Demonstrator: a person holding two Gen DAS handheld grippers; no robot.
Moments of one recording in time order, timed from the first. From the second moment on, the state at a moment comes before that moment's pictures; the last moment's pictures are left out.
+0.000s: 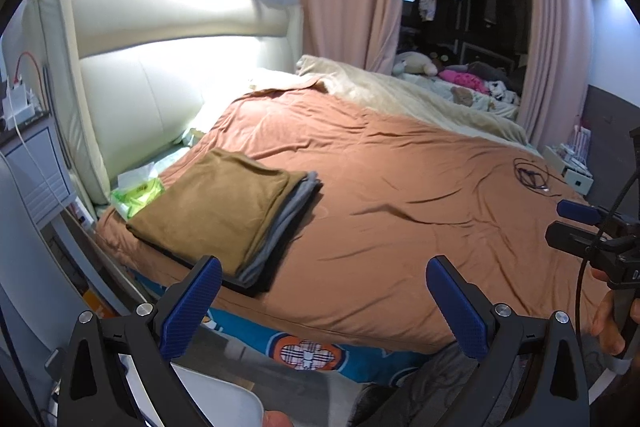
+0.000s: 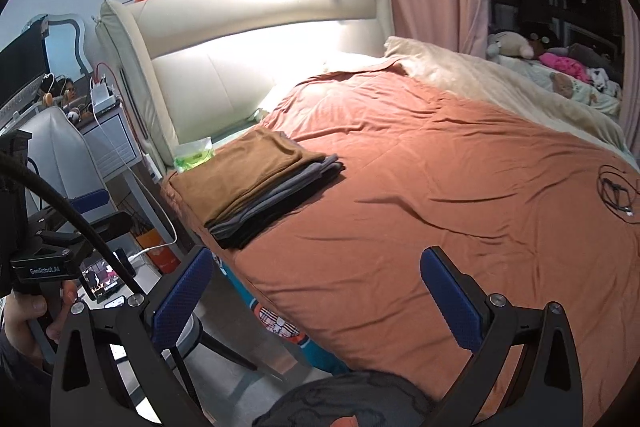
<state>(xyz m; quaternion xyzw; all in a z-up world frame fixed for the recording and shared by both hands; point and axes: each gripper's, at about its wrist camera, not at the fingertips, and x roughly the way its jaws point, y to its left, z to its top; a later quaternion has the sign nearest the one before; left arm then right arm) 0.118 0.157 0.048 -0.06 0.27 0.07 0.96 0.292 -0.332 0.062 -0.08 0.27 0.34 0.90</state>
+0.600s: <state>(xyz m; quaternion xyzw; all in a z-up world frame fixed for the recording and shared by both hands) 0.056 0.077 0.064 -0.03 0.21 0.01 0.98 0.207 -0.411 0.063 -0.05 0.22 0.29 0.93</state>
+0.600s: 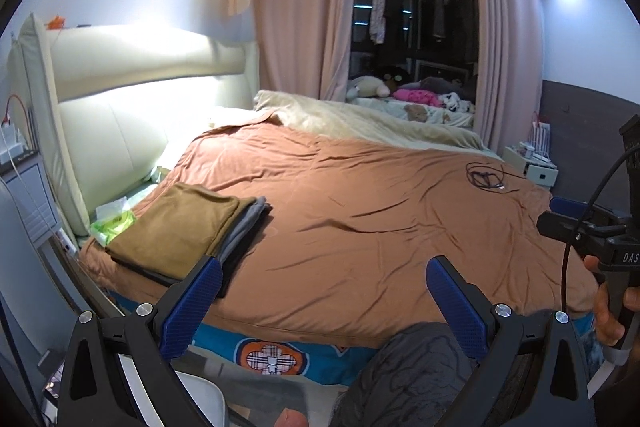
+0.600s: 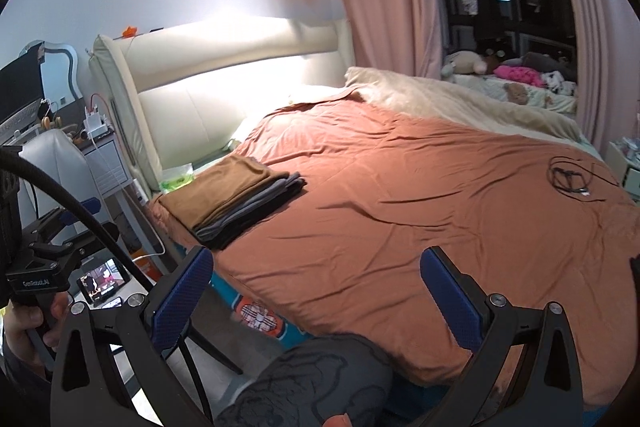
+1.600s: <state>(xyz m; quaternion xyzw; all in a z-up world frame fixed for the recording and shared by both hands) 0.020 0.047 0.045 -0.04 0.18 0.02 0.98 0.149 -0.417 0.021 -0.04 0.18 0.21 0.96</state>
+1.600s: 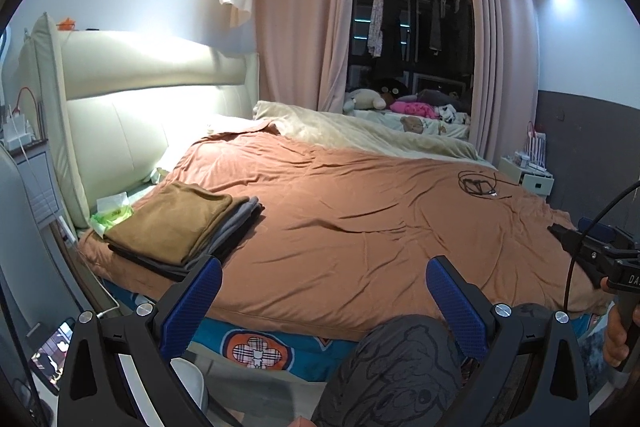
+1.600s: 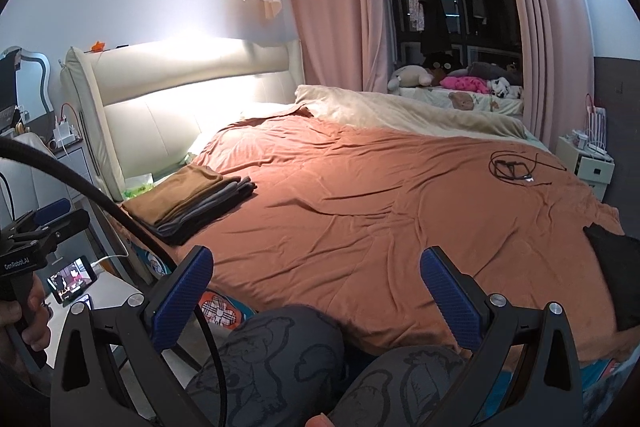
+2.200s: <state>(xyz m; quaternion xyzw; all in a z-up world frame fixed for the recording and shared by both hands) 0.013 0.052 0.043 -0.05 0.19 0.01 0.98 0.145 -0.430 0.019 -0.02 0.19 0.20 0.96</state>
